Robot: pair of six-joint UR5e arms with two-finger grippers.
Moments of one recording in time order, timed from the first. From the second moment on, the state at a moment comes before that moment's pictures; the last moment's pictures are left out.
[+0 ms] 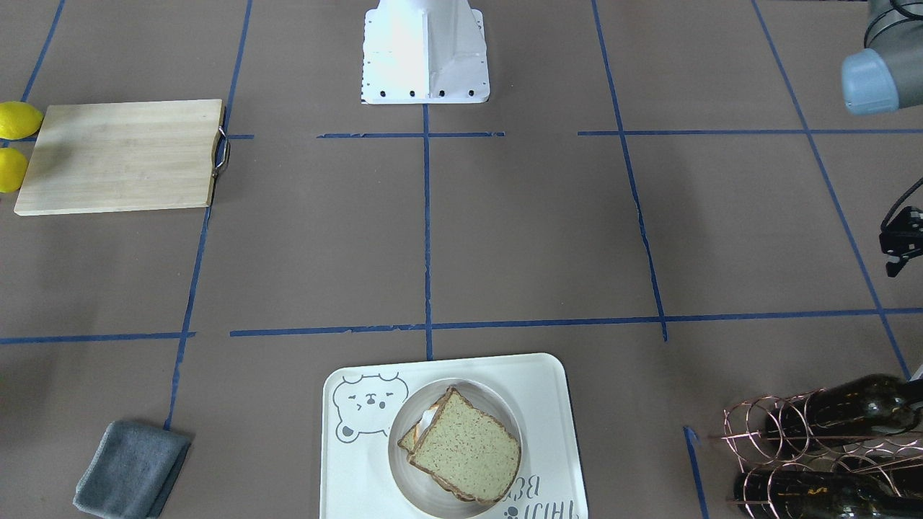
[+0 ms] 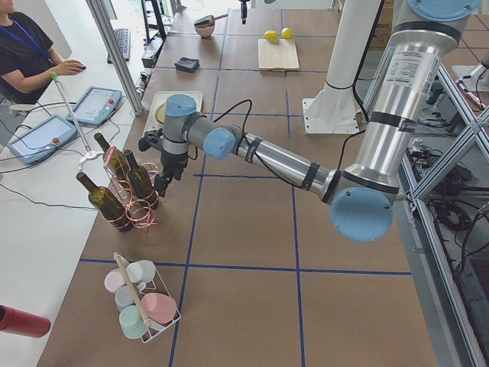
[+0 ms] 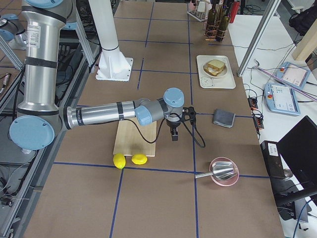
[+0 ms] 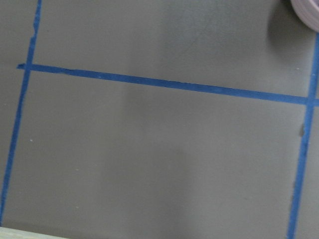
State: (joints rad) left arm -1.35 -1.80 -1.70 -1.65 -2.08 -0.04; right arm 1.34 -1.70 1.84 -1.40 2.36 0.23
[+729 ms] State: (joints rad) left arm -1.52 -1.55 -1.68 -1.57 -2.26 0.23; right arm 1.57 -1.68 1.84 -1.76 2.36 -0.20
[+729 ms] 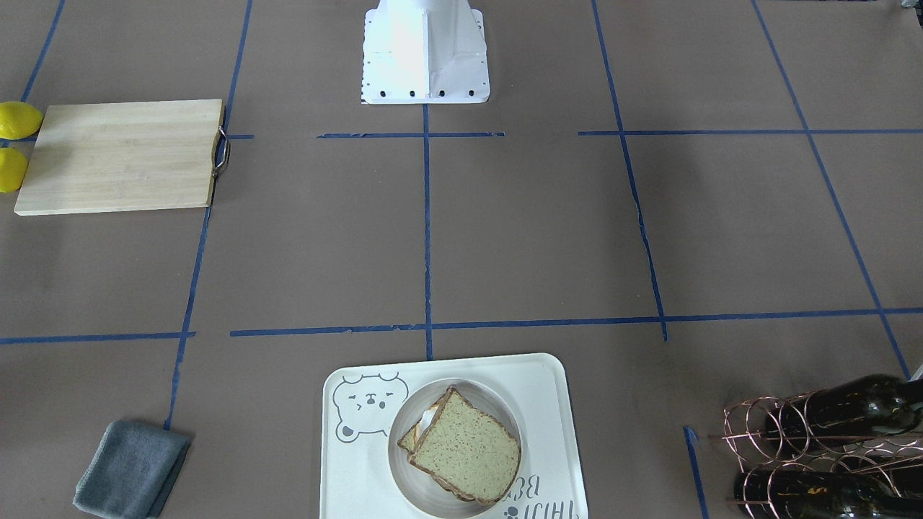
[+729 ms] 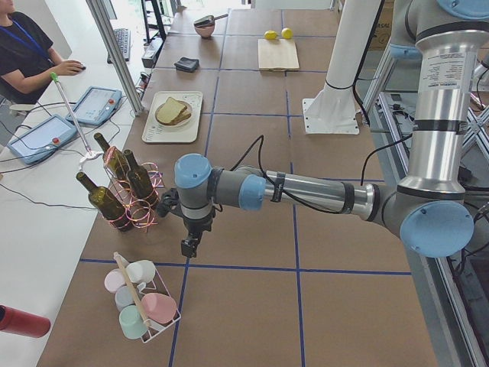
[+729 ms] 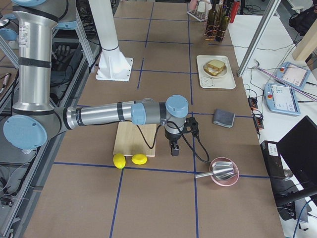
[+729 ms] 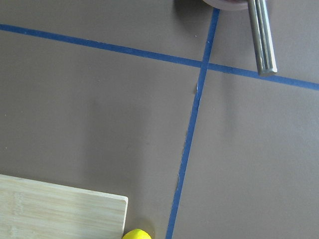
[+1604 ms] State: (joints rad) left arm -1.53 -1.49 -1.66 -1.56 -2.37 0.20; right arm 1.58 -1.68 1.81 -1.75 2.38 -0.12
